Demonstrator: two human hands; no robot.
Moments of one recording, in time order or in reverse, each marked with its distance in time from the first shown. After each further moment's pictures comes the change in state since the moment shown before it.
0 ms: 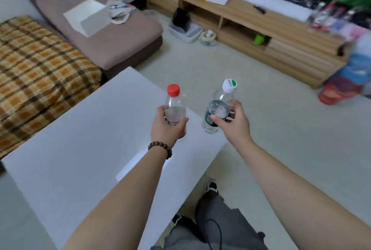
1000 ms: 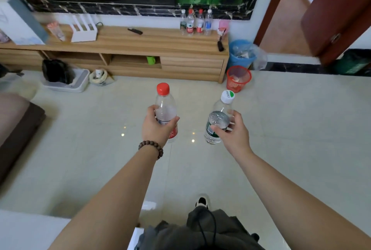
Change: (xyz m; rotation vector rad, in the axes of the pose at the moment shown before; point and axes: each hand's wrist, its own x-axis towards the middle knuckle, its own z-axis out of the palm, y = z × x) left_hand 0.146 0.237 0.487 0.146 -0.435 0.286; right_hand 0.265 0.111 -0.395 0.070 0.559 0.189
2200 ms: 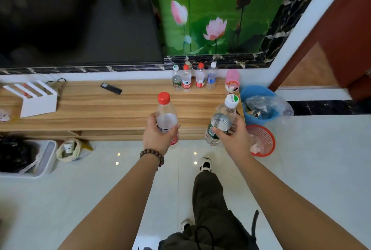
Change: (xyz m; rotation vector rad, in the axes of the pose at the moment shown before) left_hand 0.690 0.168 0.190 0.071 -0.082 -0.027; right_hand 0.692 -0.144 0.153 0.063 0.083 0.036
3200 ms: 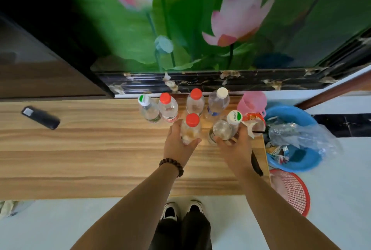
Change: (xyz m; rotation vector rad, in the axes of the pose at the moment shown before) left_hand 0.381 -0.090 0.324 0.007 -0.299 0.010; right_hand 0.424 0.192 0.102 -0.062 0.039 0.201
